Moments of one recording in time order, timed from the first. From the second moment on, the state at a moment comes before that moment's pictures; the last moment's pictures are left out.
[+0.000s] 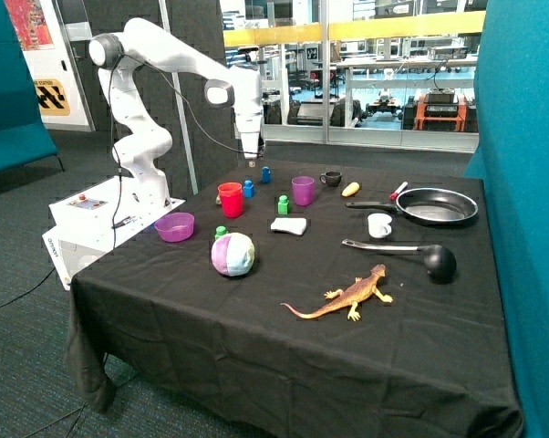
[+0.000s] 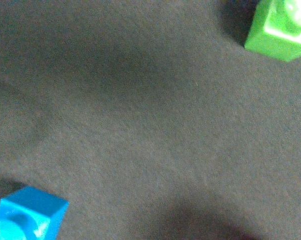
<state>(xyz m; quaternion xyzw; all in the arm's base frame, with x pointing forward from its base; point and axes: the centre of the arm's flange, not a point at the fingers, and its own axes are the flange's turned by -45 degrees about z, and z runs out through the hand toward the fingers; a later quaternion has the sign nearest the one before) 0.463 0.018 0.429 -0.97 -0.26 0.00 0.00</state>
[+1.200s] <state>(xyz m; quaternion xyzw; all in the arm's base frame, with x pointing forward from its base) 0.518 0.095 0.413 -0.96 -0.29 0.00 0.00</state>
